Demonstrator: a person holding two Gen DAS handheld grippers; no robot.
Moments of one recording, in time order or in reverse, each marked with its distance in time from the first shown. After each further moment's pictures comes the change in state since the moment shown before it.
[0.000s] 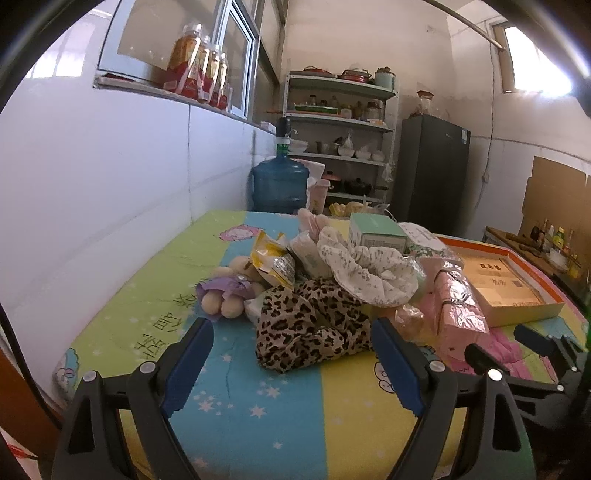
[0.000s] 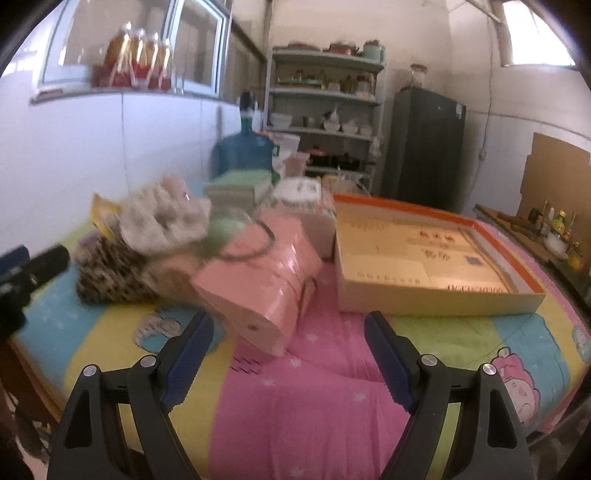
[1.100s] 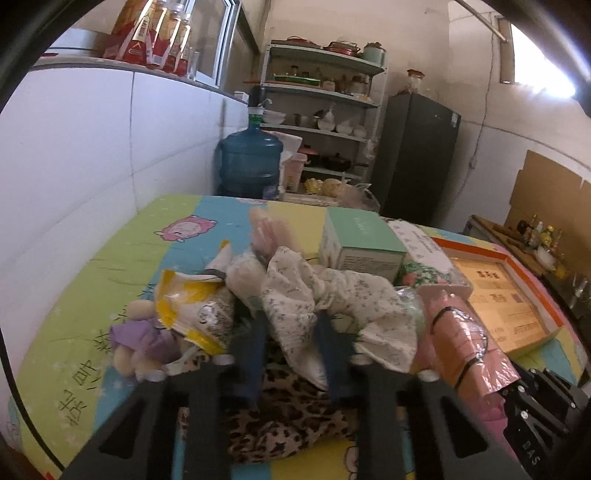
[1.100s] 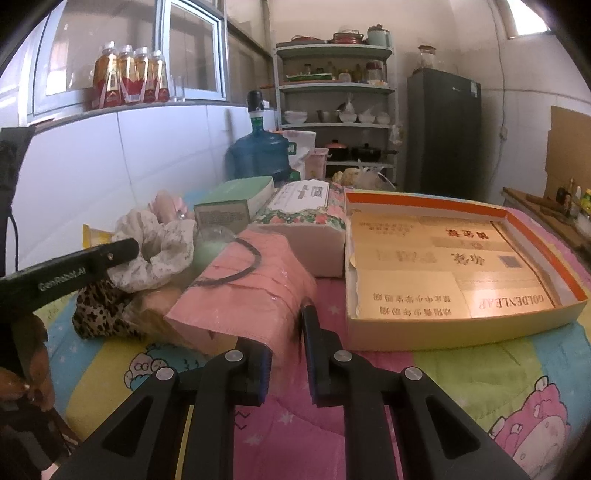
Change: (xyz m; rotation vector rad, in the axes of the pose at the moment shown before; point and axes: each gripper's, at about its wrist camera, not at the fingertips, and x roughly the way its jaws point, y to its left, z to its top) left arm 0.095 -0.022 0.051 -0.017 0.114 -0.117; right arm 0.030 -0.026 0.024 0.076 -0.019 0.144
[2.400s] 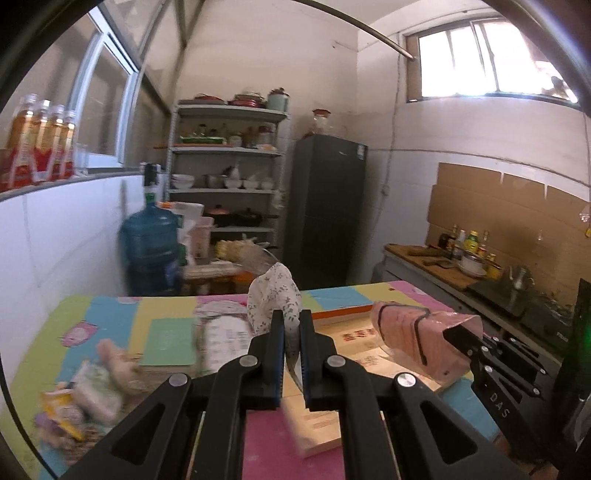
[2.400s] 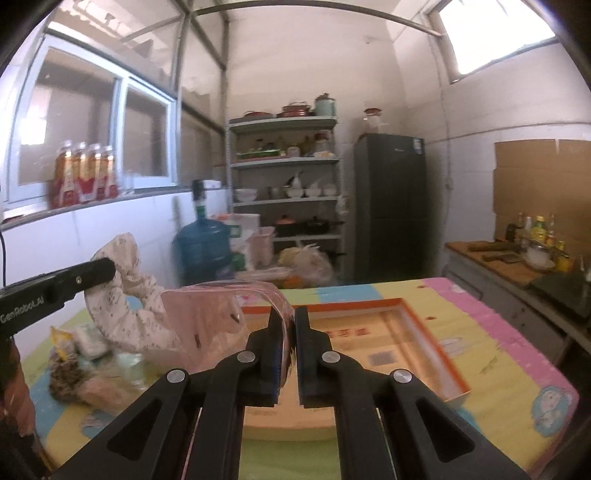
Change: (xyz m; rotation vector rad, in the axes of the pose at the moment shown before) left arm -0.051 -0.177 0.058 0.174 -0.199 -0.270; right arm -0.096 -0.135 0.060 0.062 -0.286 -0.177
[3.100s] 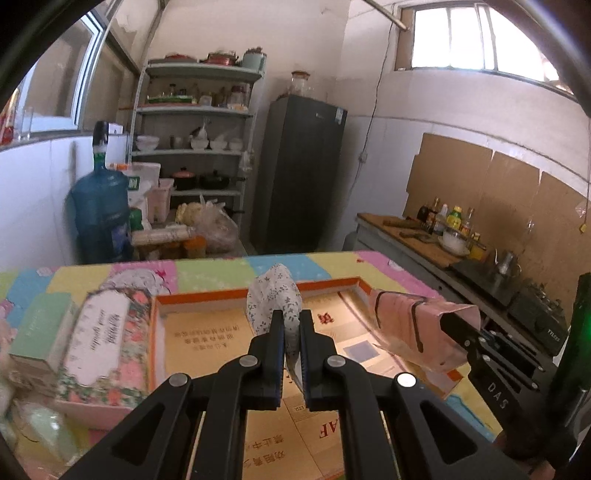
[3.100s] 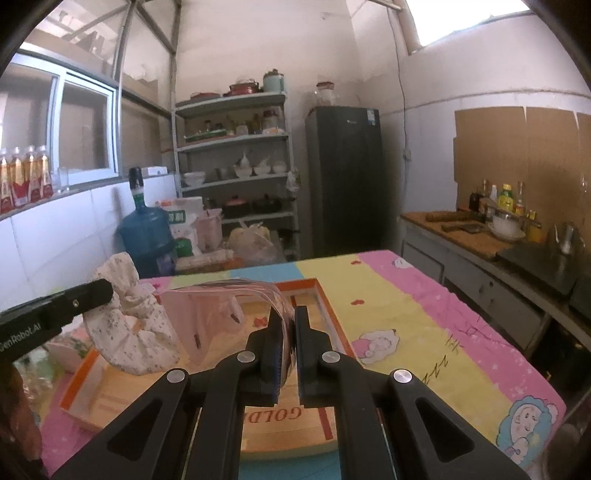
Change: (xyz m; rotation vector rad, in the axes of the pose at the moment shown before) left arm 0.124 -0.066 -0.025 -0.029 0.147 -0.094; right arm 0.065 -0.111 -0.017 0.076 0.107 -0.119
